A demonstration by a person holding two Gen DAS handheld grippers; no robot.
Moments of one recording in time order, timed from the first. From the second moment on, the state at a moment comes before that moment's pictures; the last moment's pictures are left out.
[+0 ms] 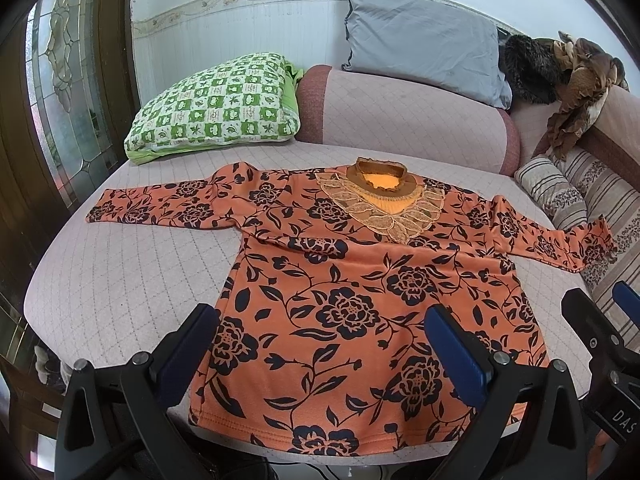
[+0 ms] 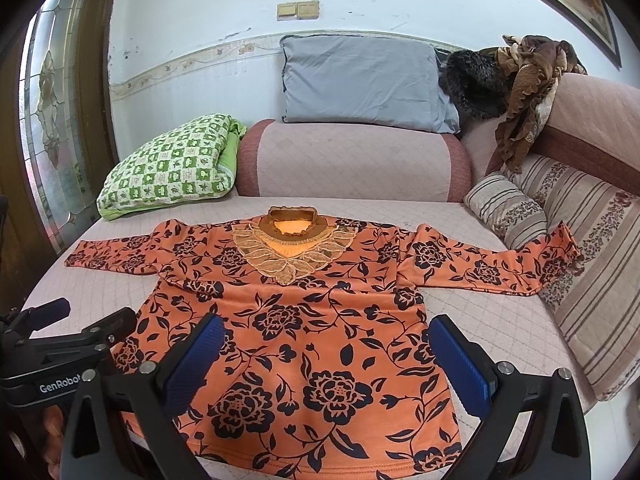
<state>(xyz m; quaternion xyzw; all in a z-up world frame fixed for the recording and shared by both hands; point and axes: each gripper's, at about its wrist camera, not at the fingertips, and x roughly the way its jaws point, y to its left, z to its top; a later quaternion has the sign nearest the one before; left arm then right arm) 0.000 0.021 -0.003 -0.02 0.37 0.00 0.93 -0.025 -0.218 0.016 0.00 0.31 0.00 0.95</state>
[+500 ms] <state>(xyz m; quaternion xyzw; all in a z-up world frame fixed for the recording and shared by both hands) 0.044 0.042 -0.081 0.01 0.45 0.01 0.89 0.010 -0.375 -0.028 0.20 0.36 0.00 0.91</state>
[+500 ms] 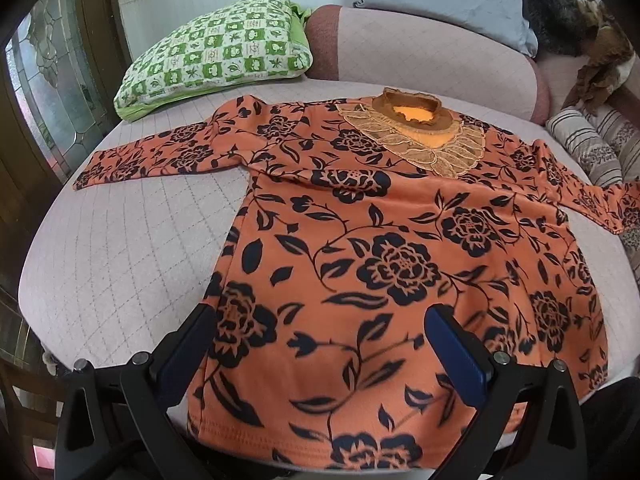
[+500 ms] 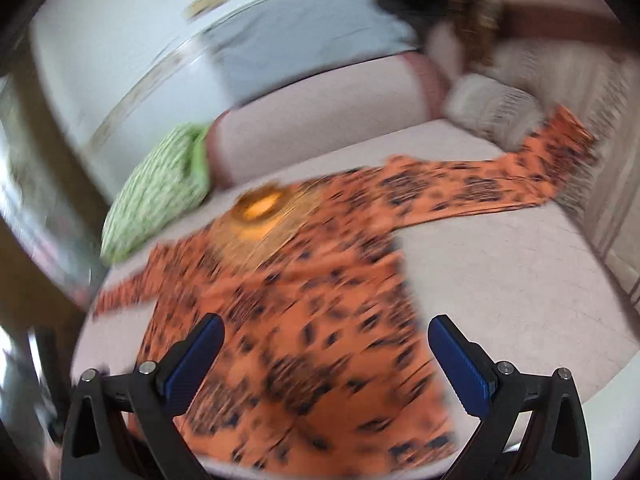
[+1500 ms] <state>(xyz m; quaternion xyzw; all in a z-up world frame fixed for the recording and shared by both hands) 0.158 0.050 -0.150 -0.01 0.47 -0.02 0.88 0.220 -0.569 0.001 0.04 0.35 -0.25 0.90</state>
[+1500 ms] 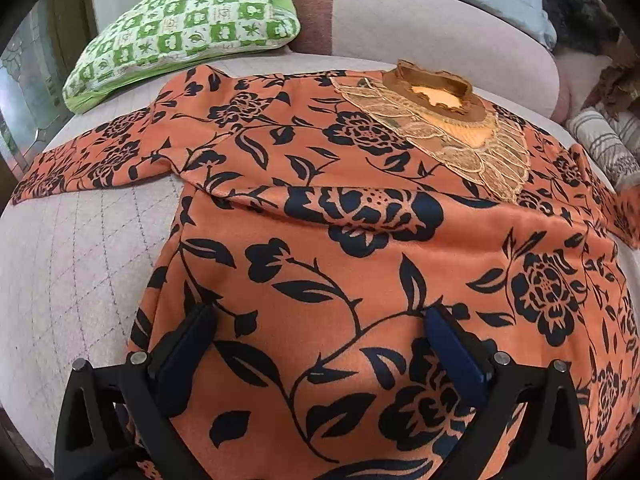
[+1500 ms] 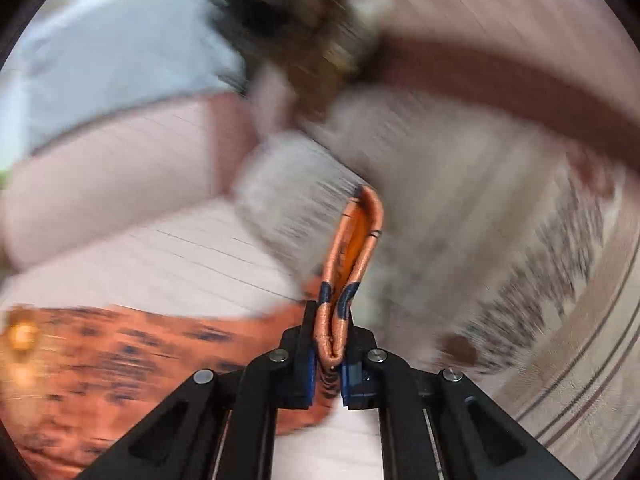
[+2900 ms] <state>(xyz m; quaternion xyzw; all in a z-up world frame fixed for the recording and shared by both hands) 0.143 0.058 -0.114 -0.06 0.38 -0.04 0.92 0.304 -0.444 -0.149 0.33 0.47 0.05 0.82</state>
